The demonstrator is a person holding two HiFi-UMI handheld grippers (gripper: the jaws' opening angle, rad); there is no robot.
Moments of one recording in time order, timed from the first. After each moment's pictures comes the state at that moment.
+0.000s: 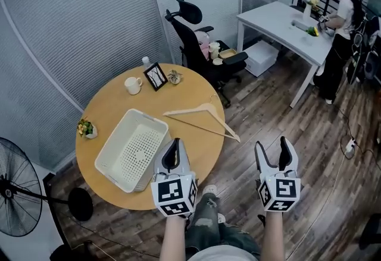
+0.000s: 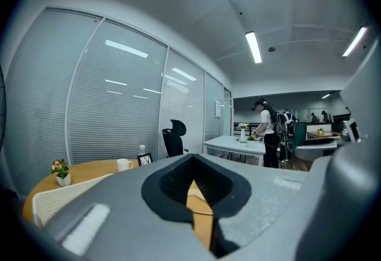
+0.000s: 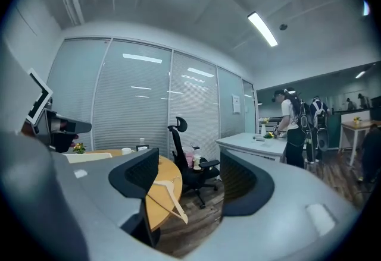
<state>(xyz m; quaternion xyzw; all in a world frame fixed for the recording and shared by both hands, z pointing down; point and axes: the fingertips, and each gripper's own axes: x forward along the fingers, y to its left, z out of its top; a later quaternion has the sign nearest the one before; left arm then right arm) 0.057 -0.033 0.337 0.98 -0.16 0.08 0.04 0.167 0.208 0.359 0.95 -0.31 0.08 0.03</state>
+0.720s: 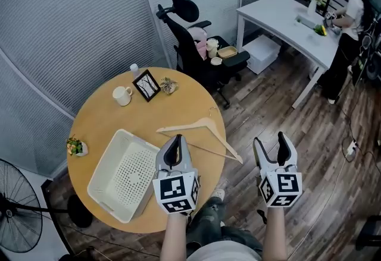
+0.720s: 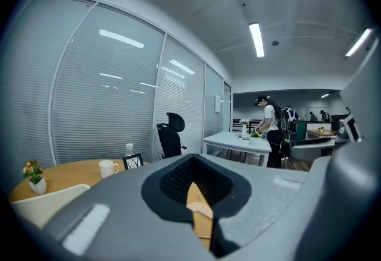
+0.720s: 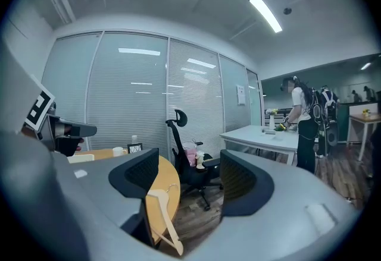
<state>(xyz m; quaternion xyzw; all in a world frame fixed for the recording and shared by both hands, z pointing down) 0.191 -0.093 0.367 0.98 -0.14 0.11 0.04 0.294 0.136 0.388 0.94 -0.33 0.12 0.02</state>
